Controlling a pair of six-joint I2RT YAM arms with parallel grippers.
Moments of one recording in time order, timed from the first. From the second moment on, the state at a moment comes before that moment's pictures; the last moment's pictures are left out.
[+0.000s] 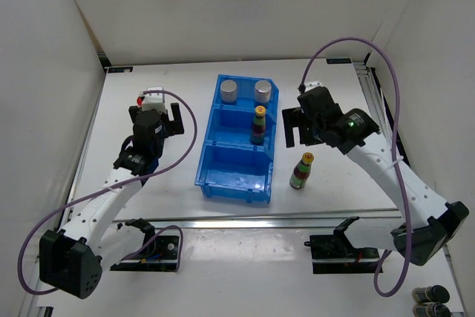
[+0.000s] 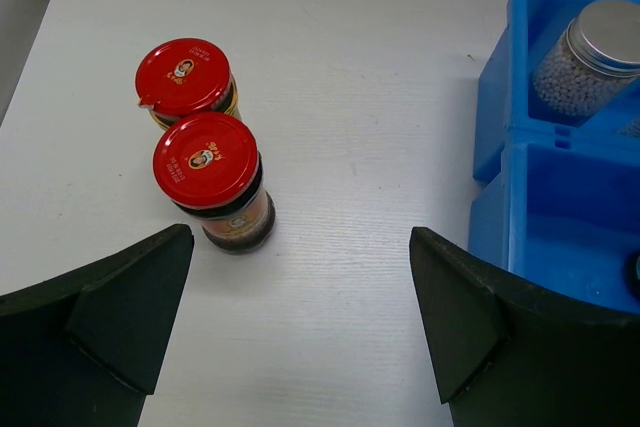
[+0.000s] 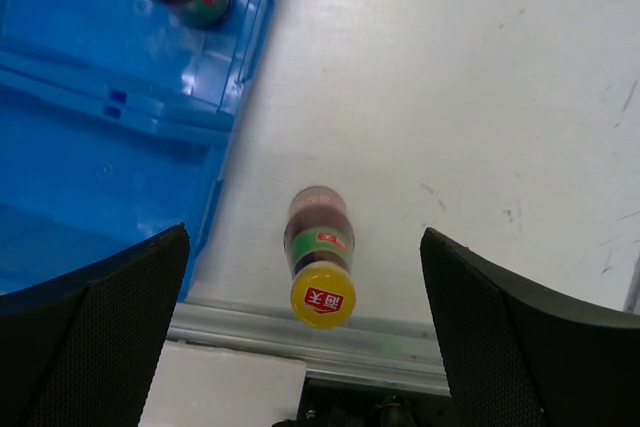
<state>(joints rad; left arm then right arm) -0.35 1.00 0.75 -0.03 -0.40 -0.11 0.65 1.24 1.41 -1.05 0.30 0.31</state>
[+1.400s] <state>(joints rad) -0.35 1.01 0.74 -0.03 -0.40 -0.11 0.65 1.29 1.10 -0.99 0.22 0.52</state>
